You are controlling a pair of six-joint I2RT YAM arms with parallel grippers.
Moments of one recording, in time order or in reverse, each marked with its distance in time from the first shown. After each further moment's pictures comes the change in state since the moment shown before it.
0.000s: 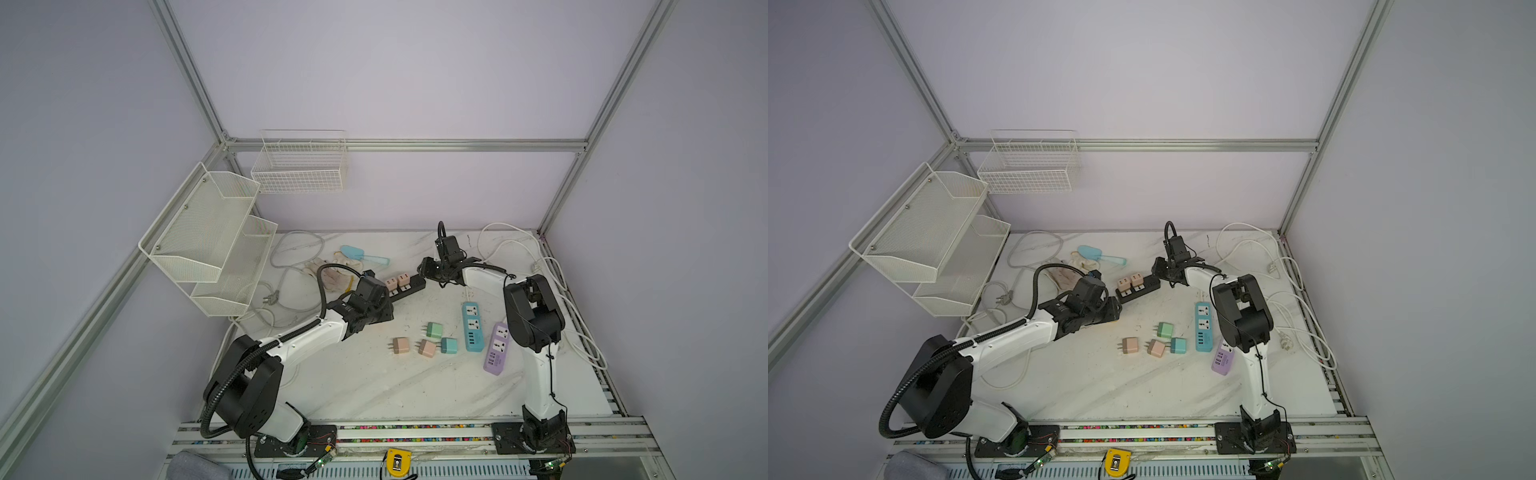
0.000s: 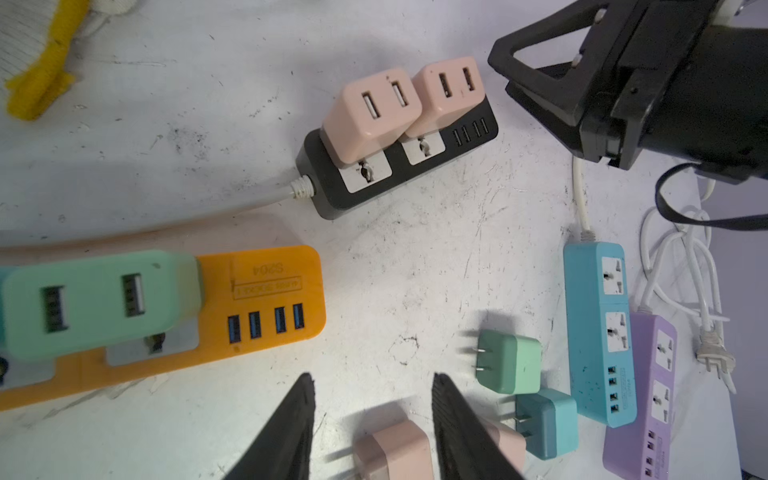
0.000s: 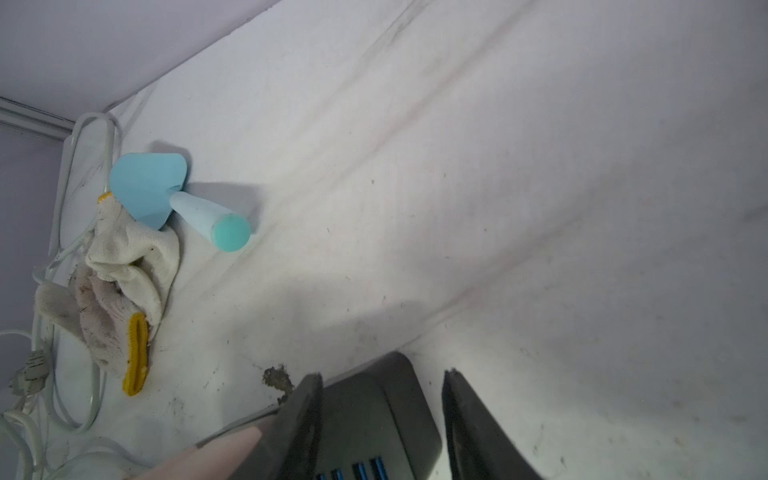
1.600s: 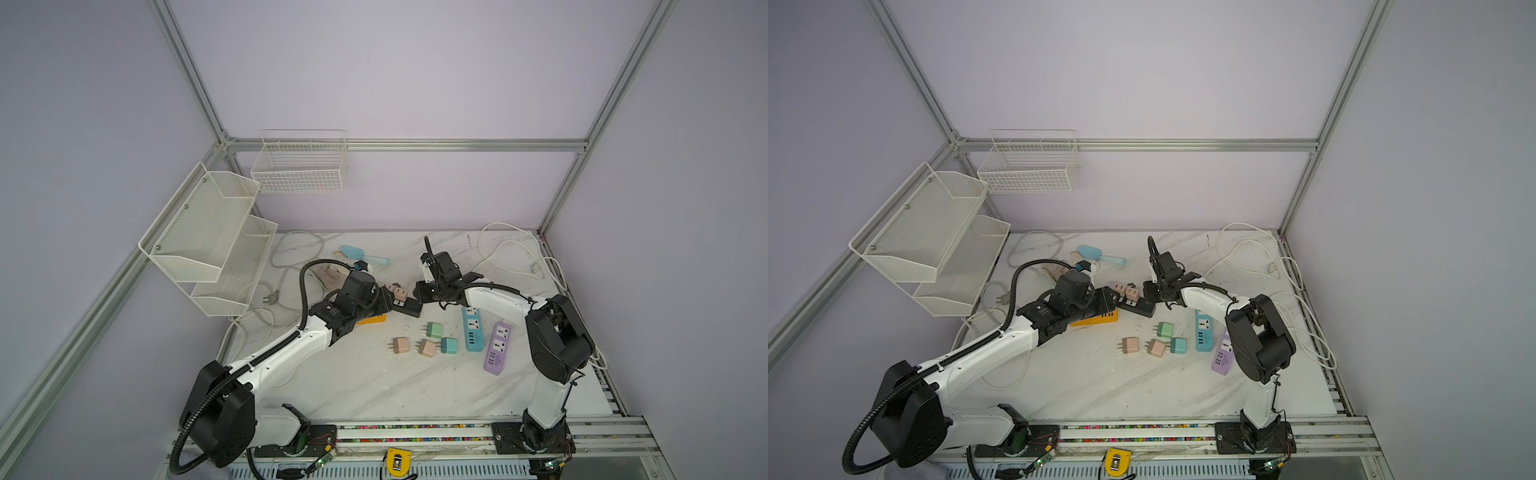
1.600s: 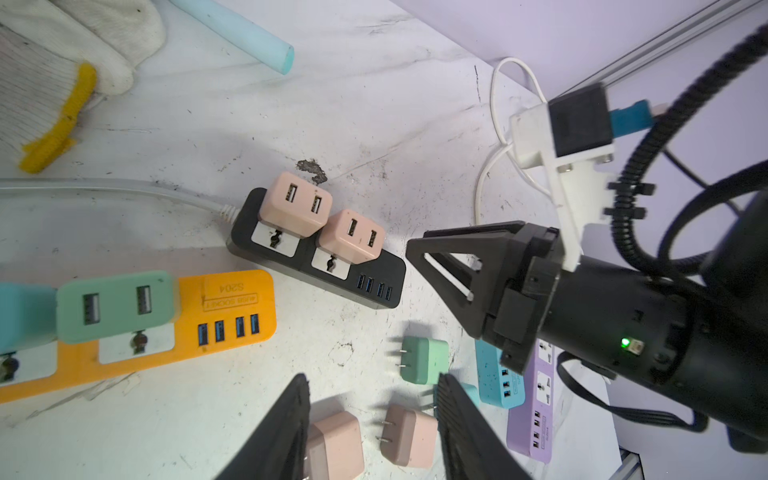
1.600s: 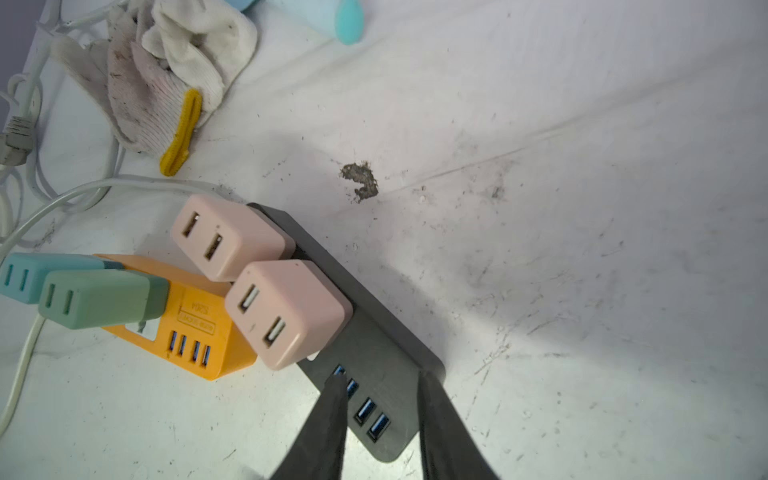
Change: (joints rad) left arm 0.014 -0.184 -0.015 0.009 0.045 -0.053; right arm 0.180 -0.340 -0.299 -0.111 0.080 -0.235
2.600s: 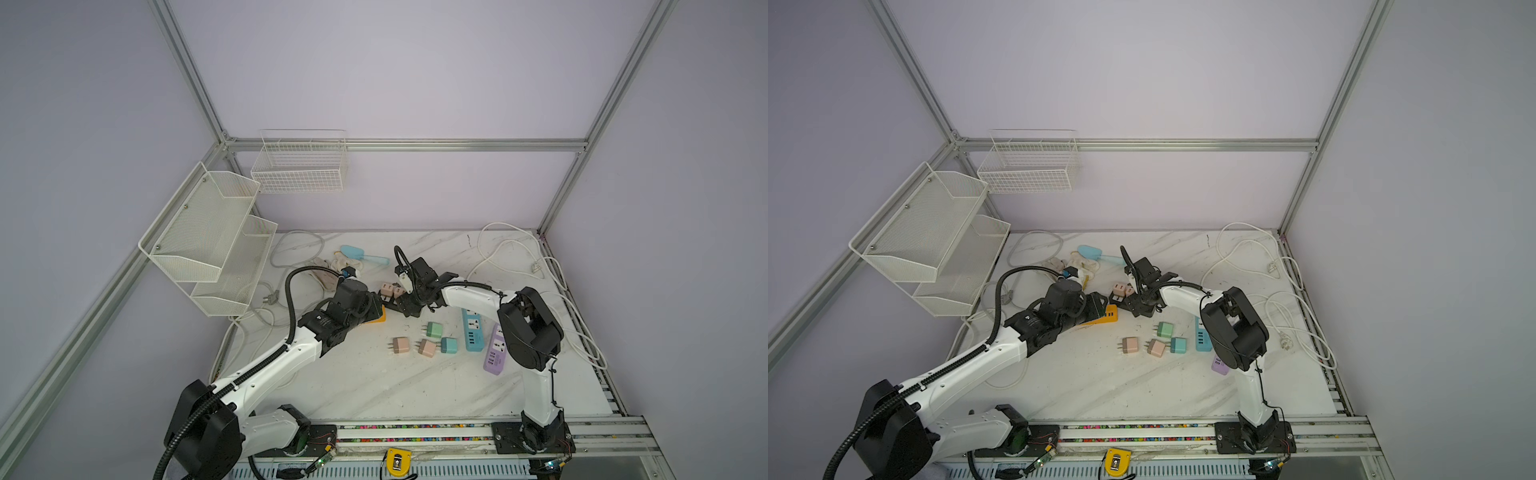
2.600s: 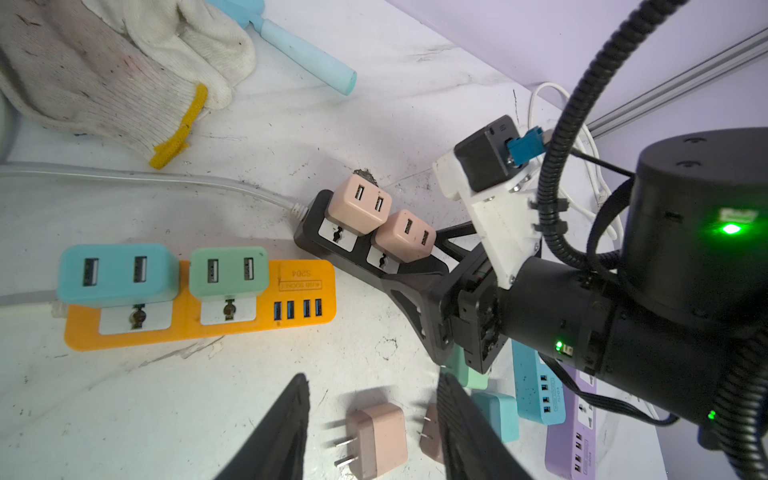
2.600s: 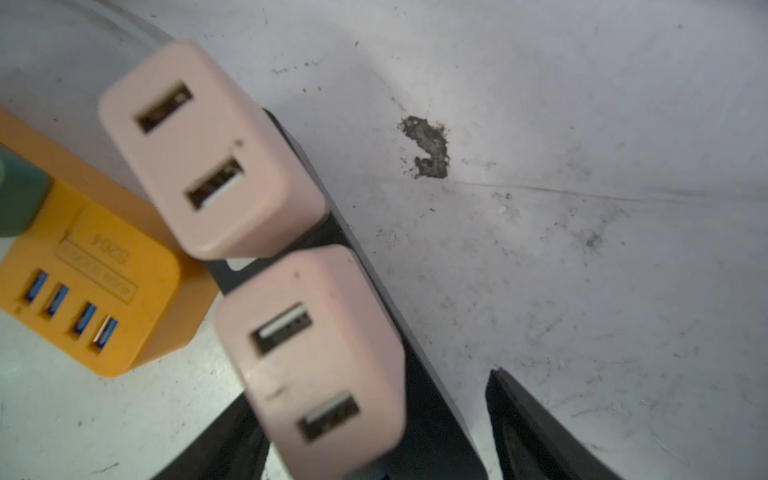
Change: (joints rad) left arm 0.001 -0.105 -0.071 -0.048 -0.117 -0.008; right arm 0.076 0.209 0.171 -0.120 0.077 -0.339
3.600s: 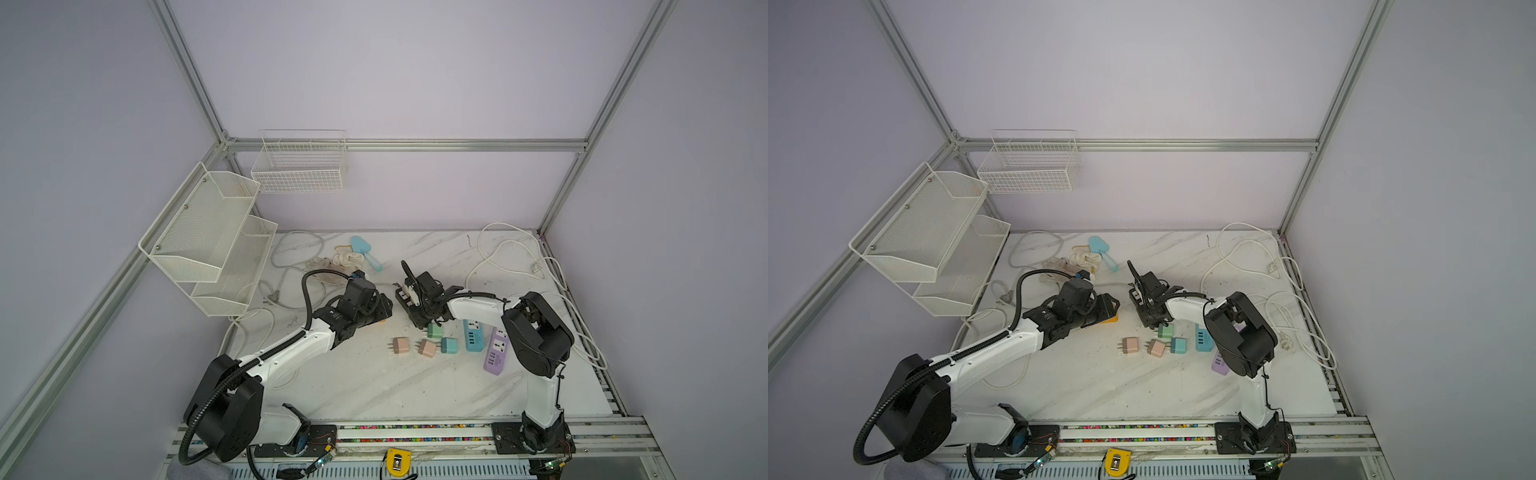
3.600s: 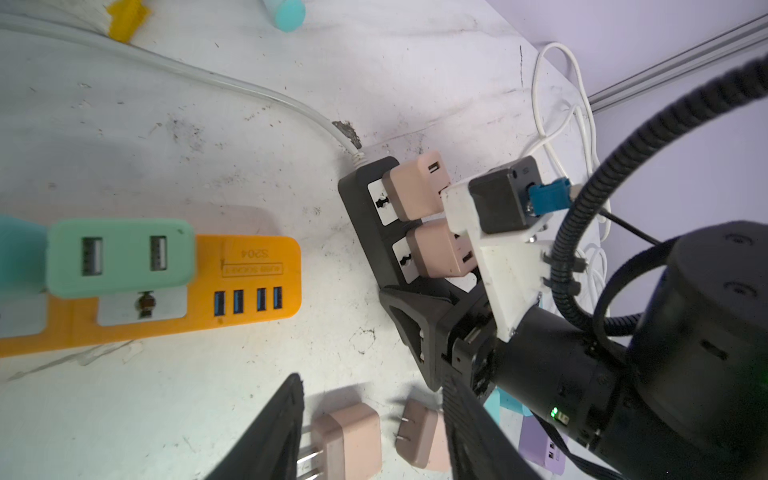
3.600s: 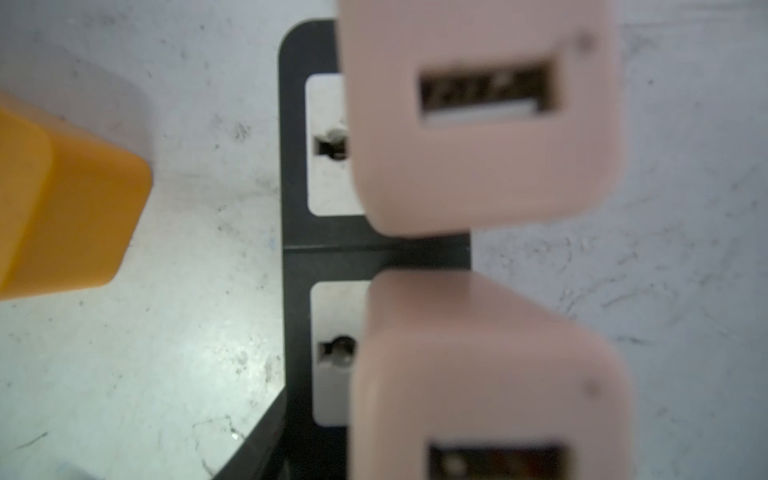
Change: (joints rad) left arm 0.005 0.161 0.000 0.114 0.145 -0.082; right arm 0.009 -0.106 -0.245 0.086 0.075 0.173
